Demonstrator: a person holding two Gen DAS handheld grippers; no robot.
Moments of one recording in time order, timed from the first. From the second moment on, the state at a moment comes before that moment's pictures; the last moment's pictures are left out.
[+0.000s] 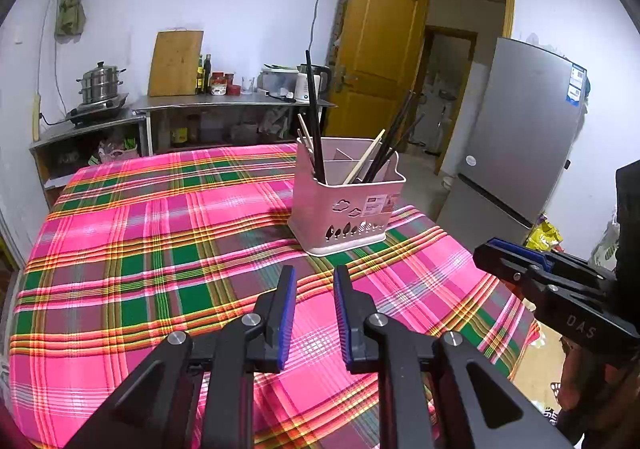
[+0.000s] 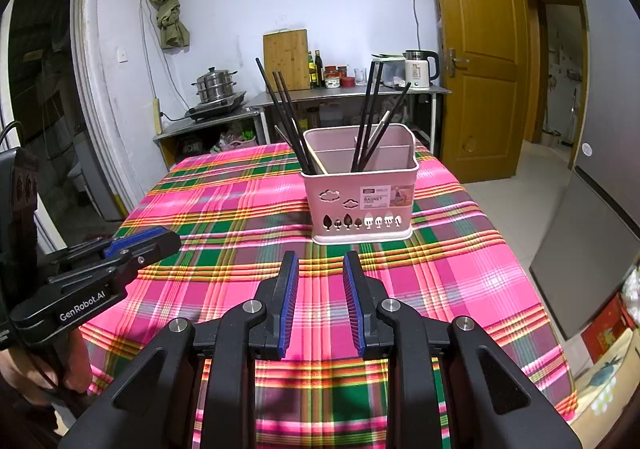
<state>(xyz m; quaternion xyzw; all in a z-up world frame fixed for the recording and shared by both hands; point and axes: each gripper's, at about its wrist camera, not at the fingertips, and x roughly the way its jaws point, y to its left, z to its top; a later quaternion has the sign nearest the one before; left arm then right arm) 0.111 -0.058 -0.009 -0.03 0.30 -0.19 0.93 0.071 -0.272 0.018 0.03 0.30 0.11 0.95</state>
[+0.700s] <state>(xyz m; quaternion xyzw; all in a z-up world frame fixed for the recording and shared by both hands) 0.108 -0.058 -0.008 -0.03 0.29 -0.19 0.94 0.070 -0.271 0.020 0.03 0.31 0.11 0.95</state>
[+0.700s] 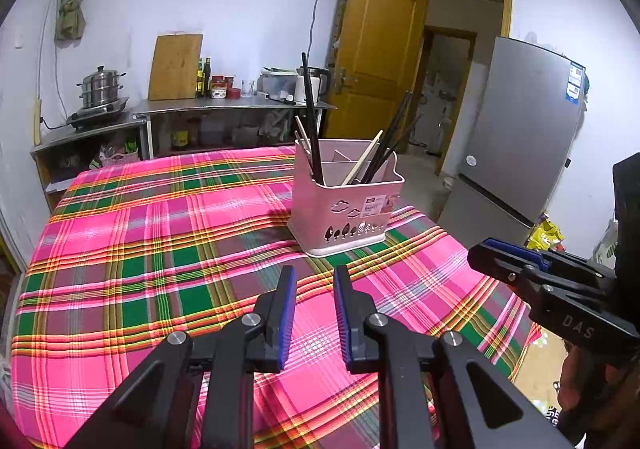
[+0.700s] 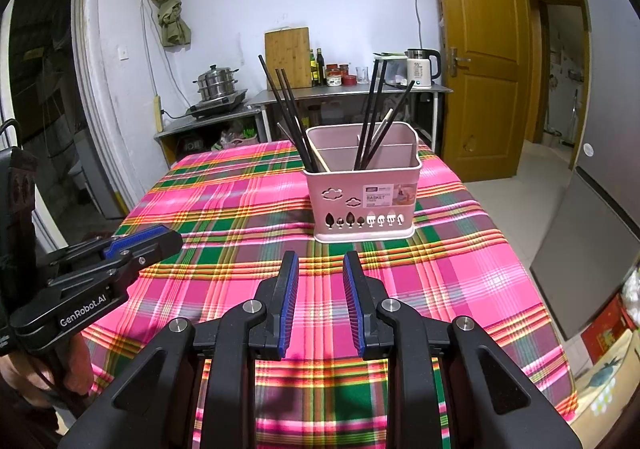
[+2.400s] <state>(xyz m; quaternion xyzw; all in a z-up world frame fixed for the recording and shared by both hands) 0.104 -0.059 -0.008 -0.04 0.29 -0.19 0.94 0.072 -0.271 0.015 0.03 0.31 0.11 0.94</state>
